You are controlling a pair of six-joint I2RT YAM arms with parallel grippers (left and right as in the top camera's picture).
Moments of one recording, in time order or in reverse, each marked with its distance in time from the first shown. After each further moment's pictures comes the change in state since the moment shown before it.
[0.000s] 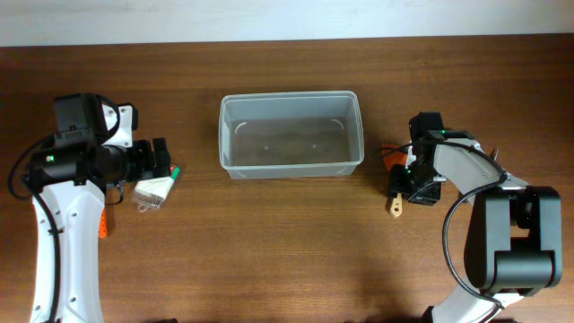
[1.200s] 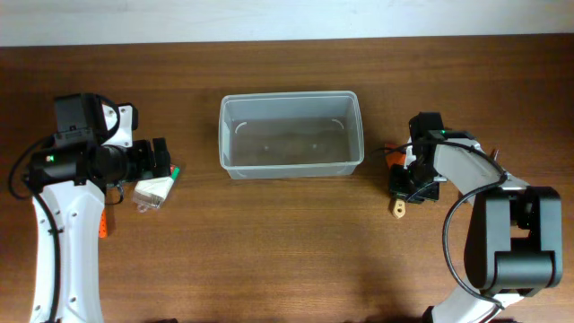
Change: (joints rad) left arm 0.000 0.000 0.000 0.000 0.000 0.000; right arm 0.000 -0.002 0.000 -0.002 -0.034 -0.012
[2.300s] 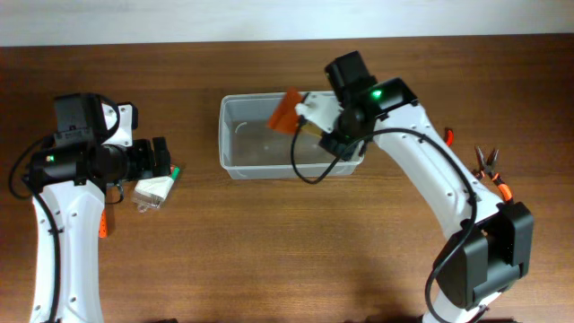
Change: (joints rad) left arm 0.000 0.000 0.000 0.008 0.003 0.000; right arm 0.431 0.002 0.574 -0.167 0.021 -0.922
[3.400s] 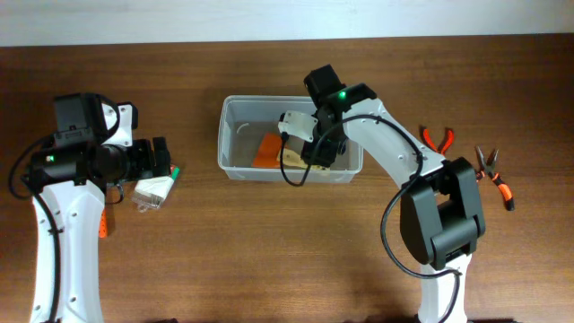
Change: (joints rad) left arm 0.000 0.000 0.000 0.000 0.000 0.000; right arm 0.000 0.262 0.066 0.037 -0.105 -0.132
